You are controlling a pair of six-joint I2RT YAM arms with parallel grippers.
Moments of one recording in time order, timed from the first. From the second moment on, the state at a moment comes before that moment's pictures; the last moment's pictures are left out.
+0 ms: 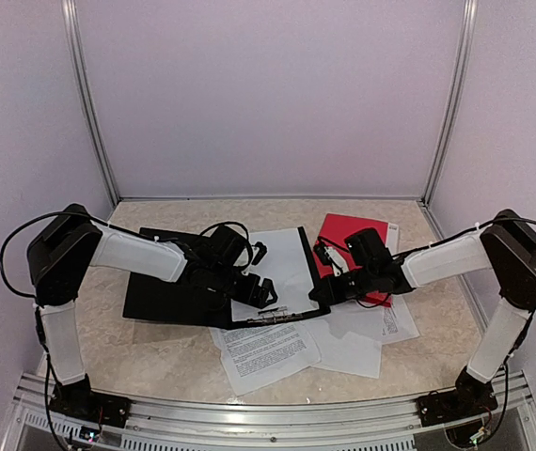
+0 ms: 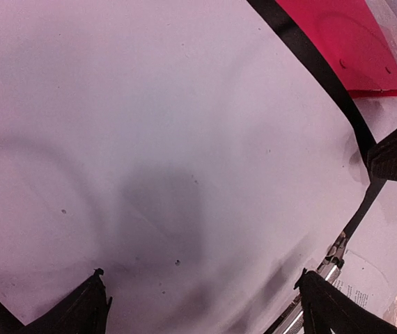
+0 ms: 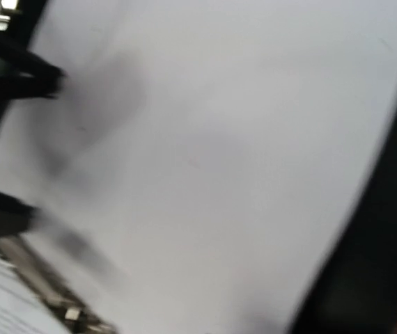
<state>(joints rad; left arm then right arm) -0.81 1.95 1.15 -0.07 0.16 -0.36 0.66 1.75 0.83 0.12 -0.37 0.34</state>
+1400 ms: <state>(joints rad) -0.89 1.59 0.73 0.11 0.20 -0.26 0.76 1.71 0.89 0.12 -0.43 0.29</state>
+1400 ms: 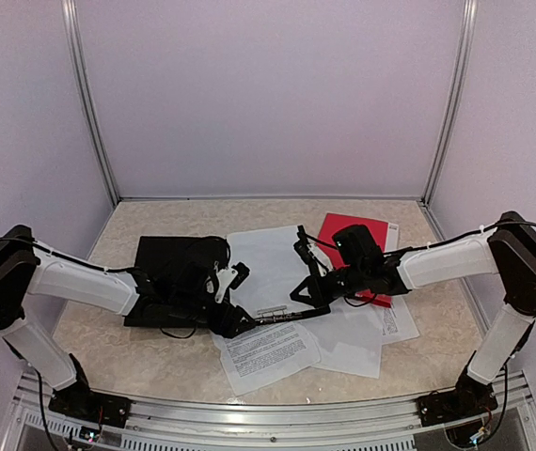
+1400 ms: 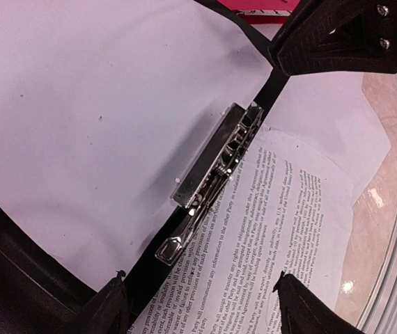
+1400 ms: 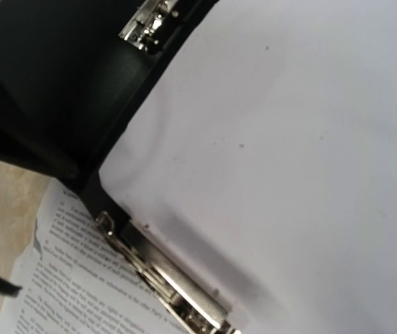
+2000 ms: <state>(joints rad) -0.86 1.71 0.82 0.13 0.23 -0.12 0.76 1.71 0.89 0.12 -0.40 0.29</state>
